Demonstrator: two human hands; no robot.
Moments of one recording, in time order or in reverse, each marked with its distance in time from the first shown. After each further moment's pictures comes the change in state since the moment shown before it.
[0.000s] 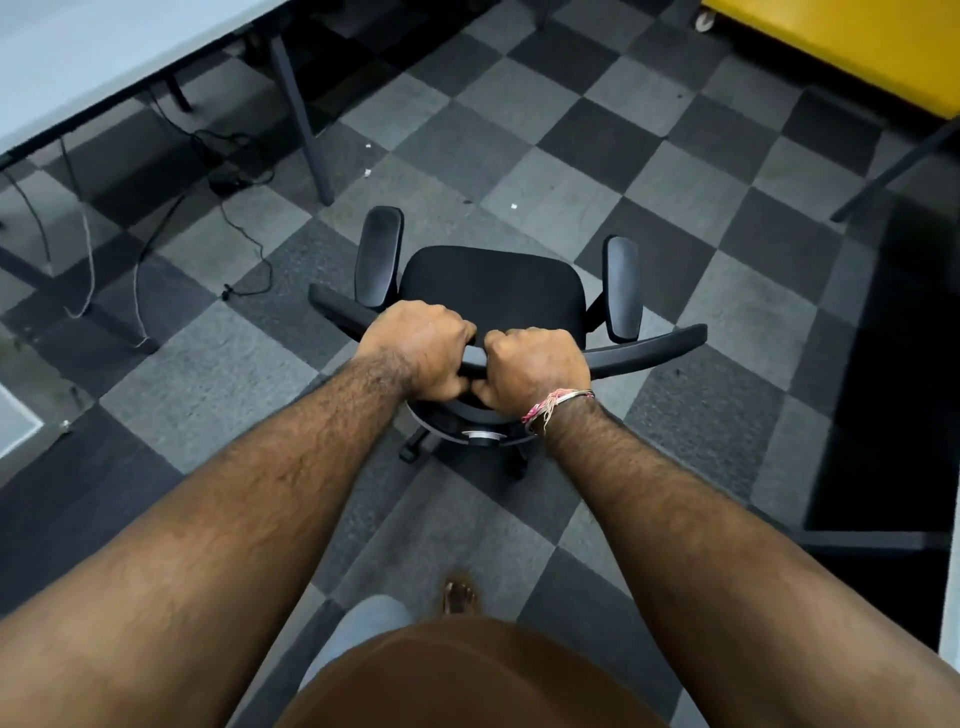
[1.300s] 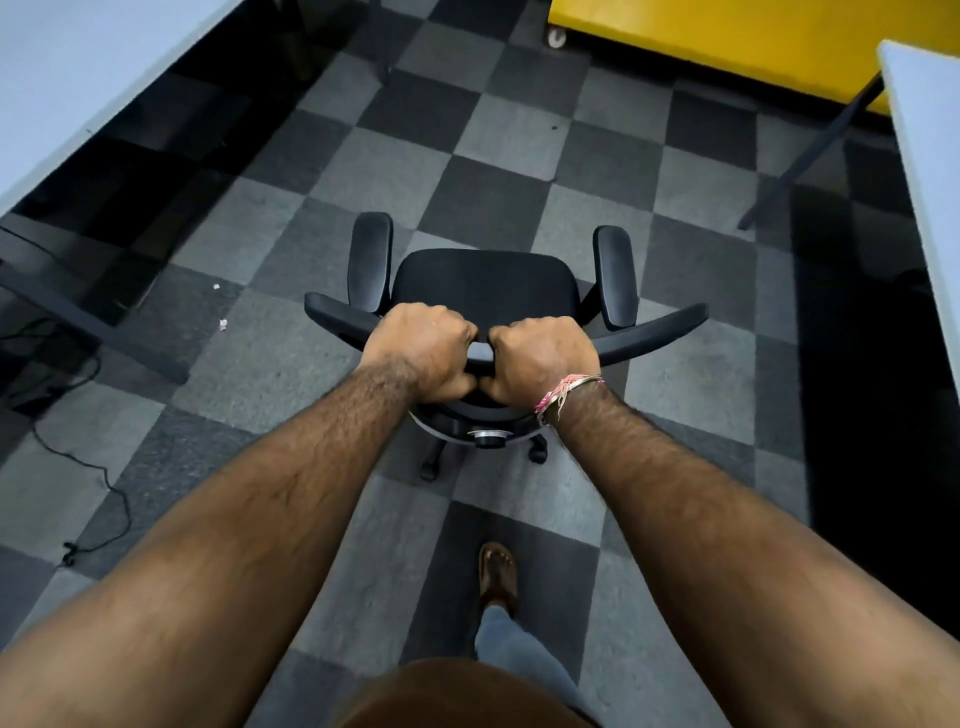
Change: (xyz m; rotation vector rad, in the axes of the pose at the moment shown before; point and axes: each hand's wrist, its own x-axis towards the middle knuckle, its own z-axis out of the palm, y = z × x) left_hand 0.589 -0.080 -0.108 0.028 0.071 0.224; right_hand 0.383 0.411 0.091 -0.027 -0.081 0.223
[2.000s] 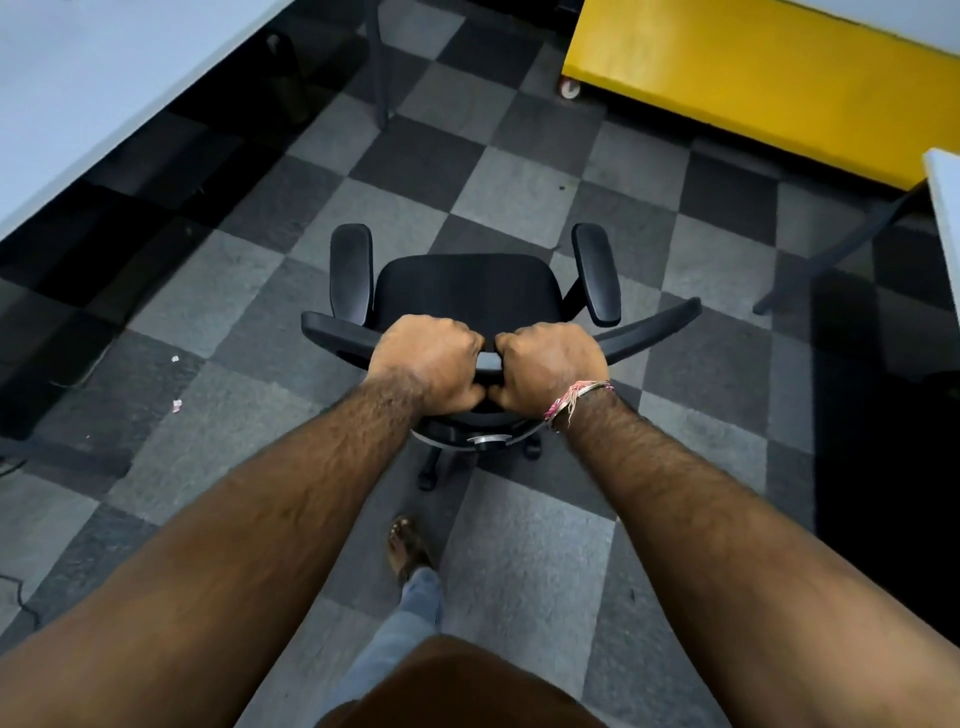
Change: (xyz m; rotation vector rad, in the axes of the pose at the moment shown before) left_hand 0.333 -0.095 -0.040 -0.012 0.031 -0.044; right_hand 0.286 0.220 0.049 -0.065 -0.016 -0.080
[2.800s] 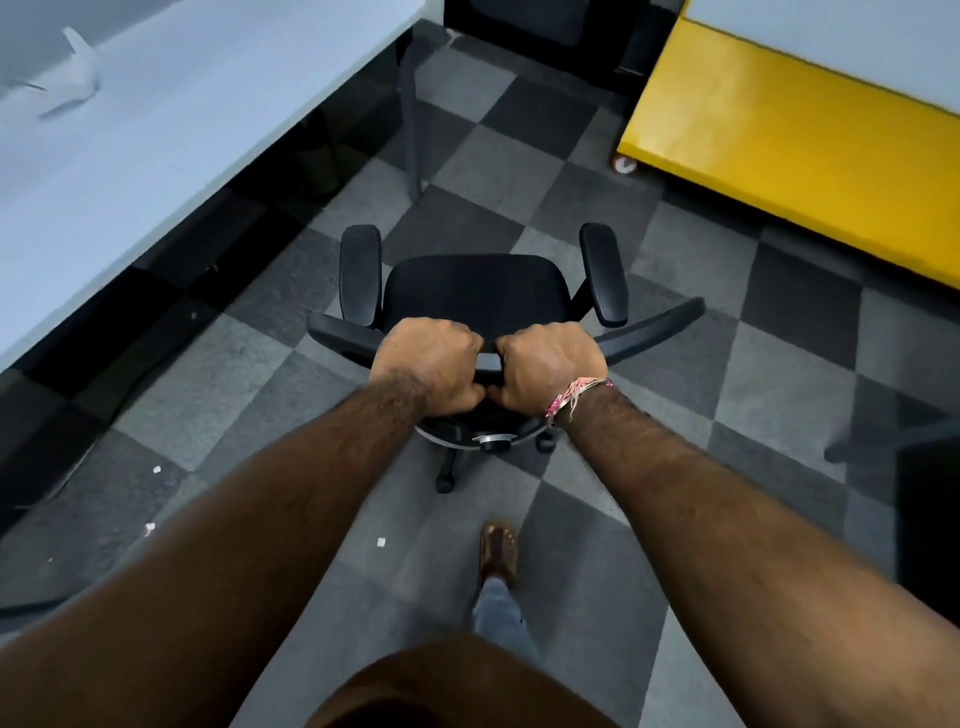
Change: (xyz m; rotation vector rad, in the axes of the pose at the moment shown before) left_hand 0.402 -0.218 -0.039 -0.032 -0.041 -0.147; right_hand 0.428 0.215 0.050 0.049 -0.117 -0.082
